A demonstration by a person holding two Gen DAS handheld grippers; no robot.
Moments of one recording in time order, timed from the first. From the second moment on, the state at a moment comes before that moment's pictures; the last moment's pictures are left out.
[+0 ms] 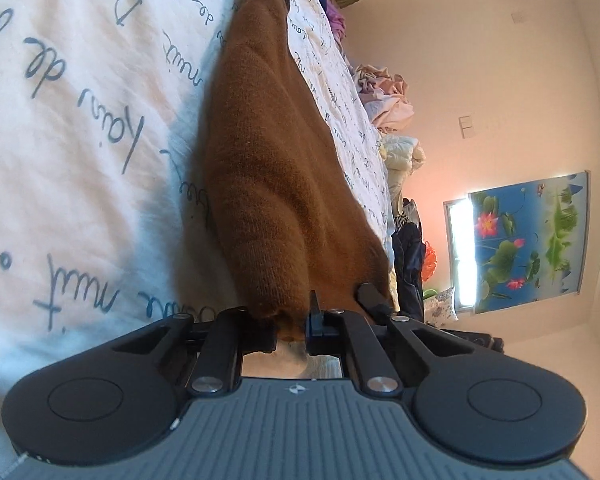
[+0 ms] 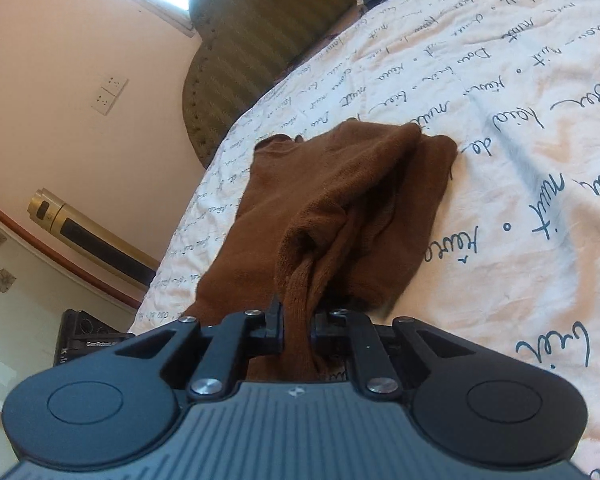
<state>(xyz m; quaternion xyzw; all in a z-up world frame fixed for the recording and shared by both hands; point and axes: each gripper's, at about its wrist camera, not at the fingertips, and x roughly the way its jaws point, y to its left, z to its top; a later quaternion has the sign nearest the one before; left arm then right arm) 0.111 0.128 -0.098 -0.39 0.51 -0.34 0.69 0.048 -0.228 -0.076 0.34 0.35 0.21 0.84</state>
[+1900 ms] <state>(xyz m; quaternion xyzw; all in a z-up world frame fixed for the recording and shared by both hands) 0.085 0.061 -0.055 0.01 0.43 -0.40 0.81 0.058 -0.233 -0.087 0.27 0.34 0.10 0.89</state>
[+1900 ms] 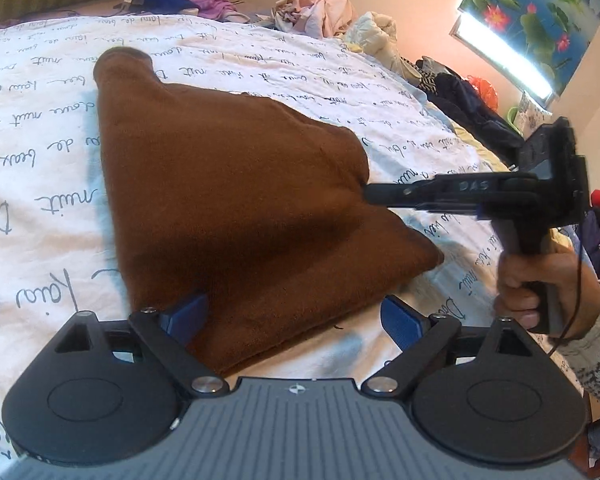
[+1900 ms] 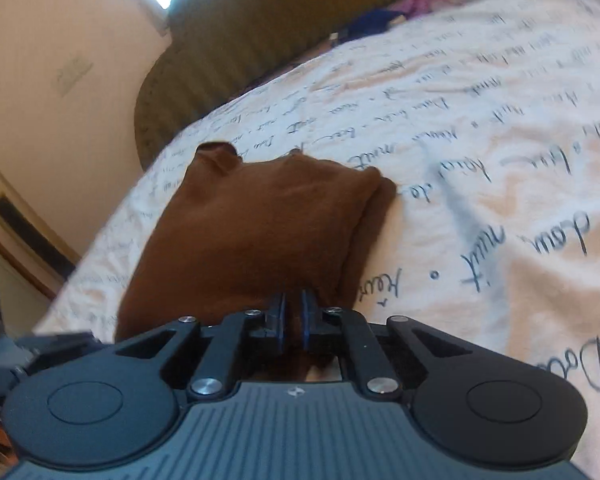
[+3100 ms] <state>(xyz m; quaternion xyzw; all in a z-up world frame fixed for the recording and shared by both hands) 0.068 0.037 -0.055 -0.10 0.41 -0.24 0.88 0.082 -0.154 -0.059 0.06 0.29 0.07 0.95</state>
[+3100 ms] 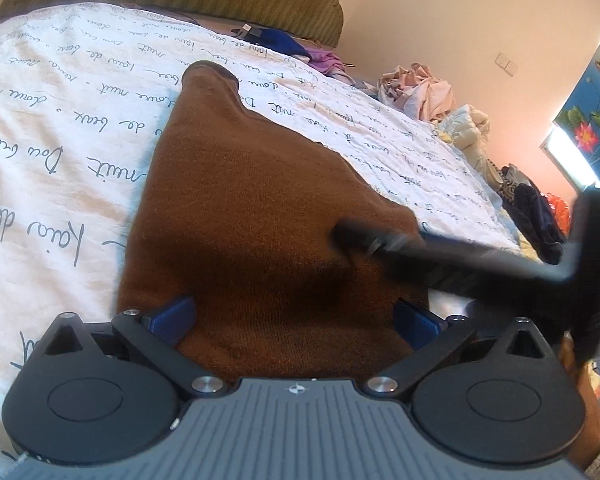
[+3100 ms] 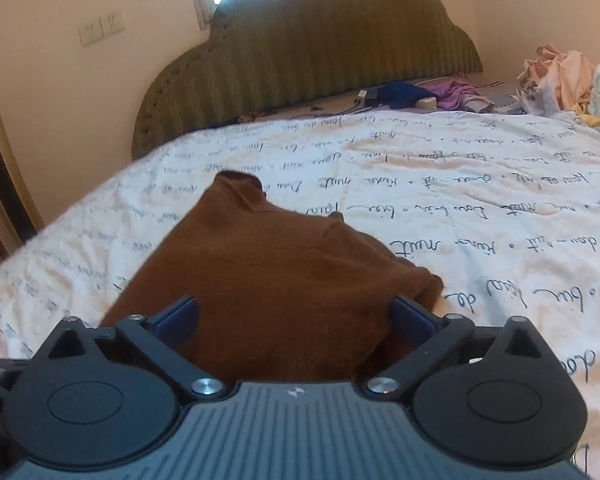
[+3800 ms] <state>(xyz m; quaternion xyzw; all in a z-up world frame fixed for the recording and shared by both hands) 0.013 0.037 -0.020 0.10 0.36 -0.08 0.92 -0.027 -0.147 -0.075 0.04 0.34 -0.02 0.94</state>
